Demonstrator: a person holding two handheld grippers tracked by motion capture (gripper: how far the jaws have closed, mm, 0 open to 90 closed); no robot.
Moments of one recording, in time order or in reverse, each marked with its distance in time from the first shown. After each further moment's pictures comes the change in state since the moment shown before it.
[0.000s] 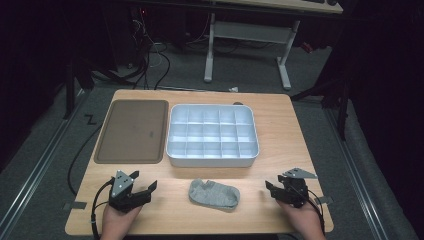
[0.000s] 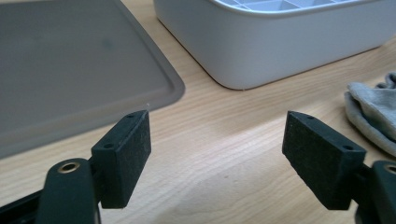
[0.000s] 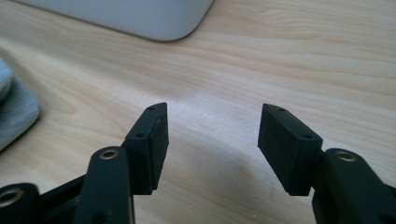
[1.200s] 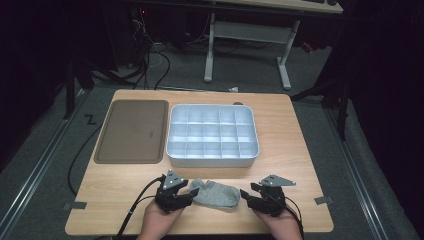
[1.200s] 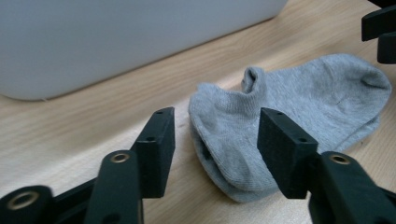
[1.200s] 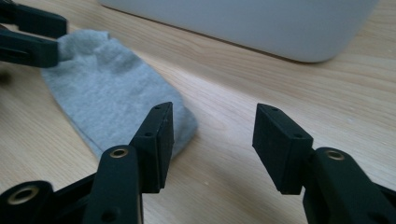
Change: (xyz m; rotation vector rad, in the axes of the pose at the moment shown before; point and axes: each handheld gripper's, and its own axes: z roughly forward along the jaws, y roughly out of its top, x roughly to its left) left arm -0.096 0.025 0.061 0.191 -0.243 -0.007; right arm 0.076 0.008 -0.003 -0.027 0.185 -0.028
